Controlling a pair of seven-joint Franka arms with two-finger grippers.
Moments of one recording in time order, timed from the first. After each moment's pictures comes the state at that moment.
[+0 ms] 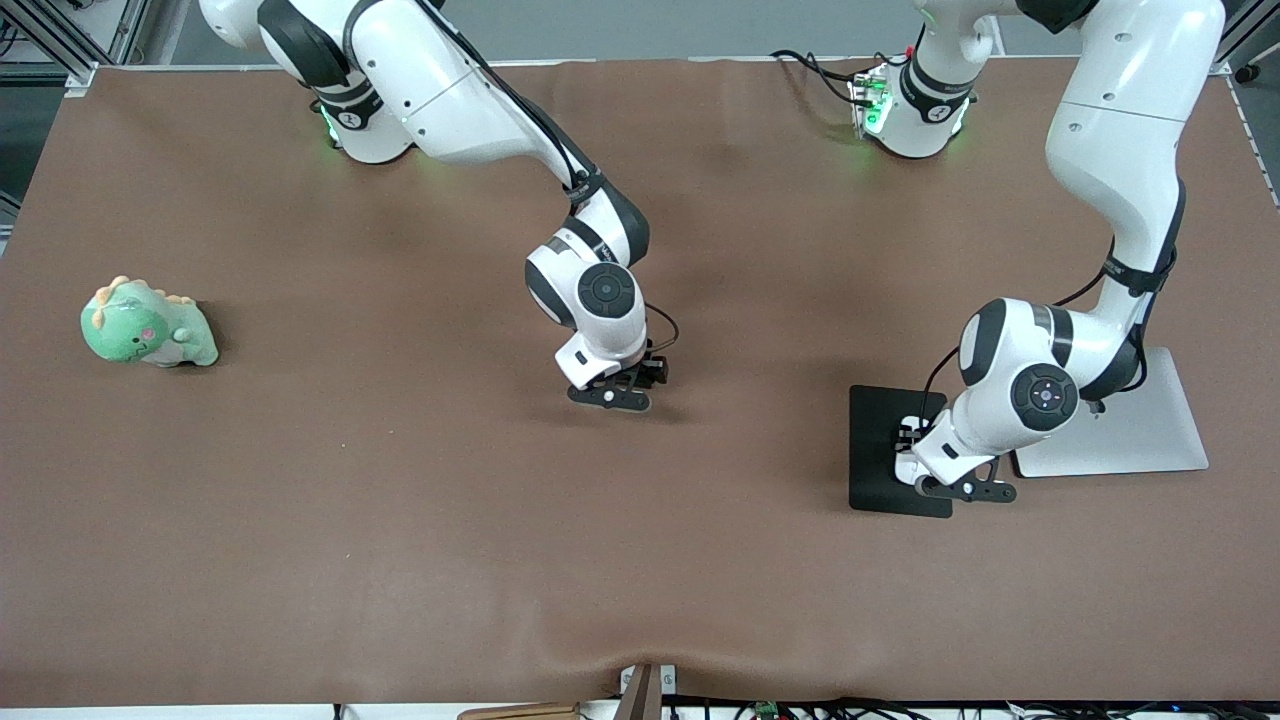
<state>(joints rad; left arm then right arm) 0.00 0.65 -0.17 -1.73 0.16 2.34 -0.14 0.74 0.85 0.02 -1.48 -0.01 2.34 0.93</state>
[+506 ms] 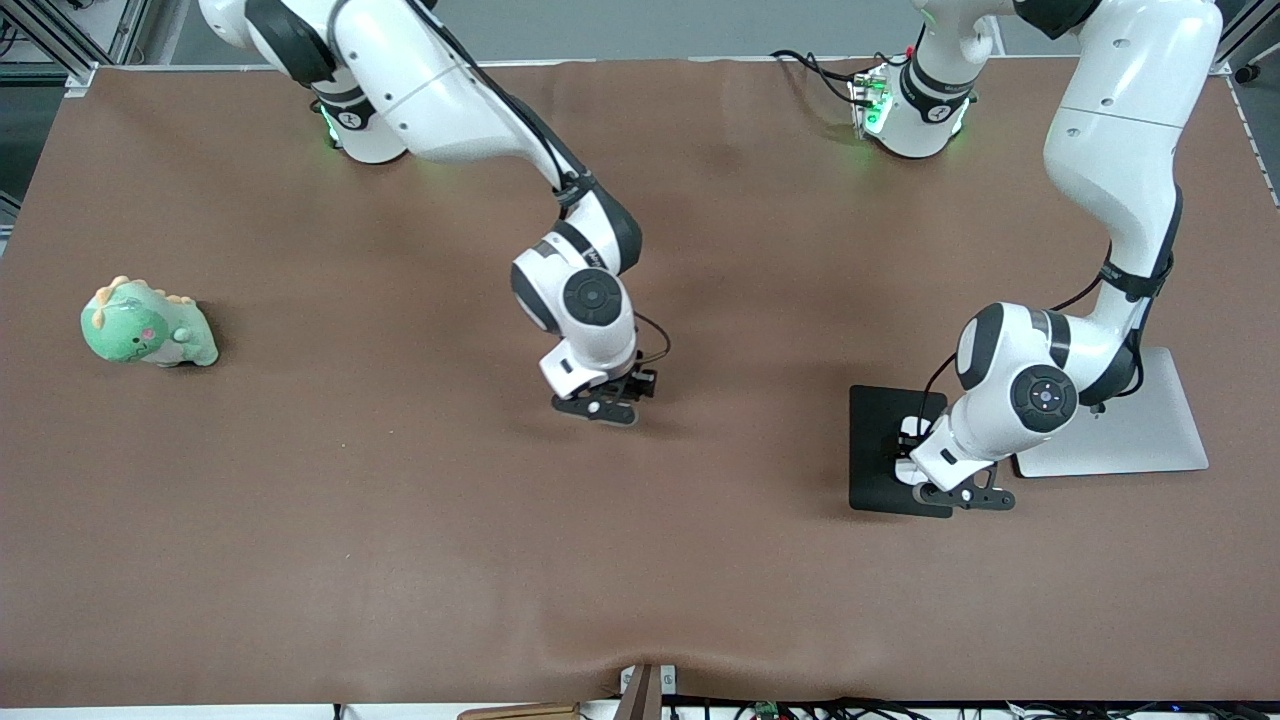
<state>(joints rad) 0.00 0.64 -0.19 -1.70 0.16 2.33 -0.14 0.66 0.77 -0.01 -1.44 -0.01 2.20 0.86</state>
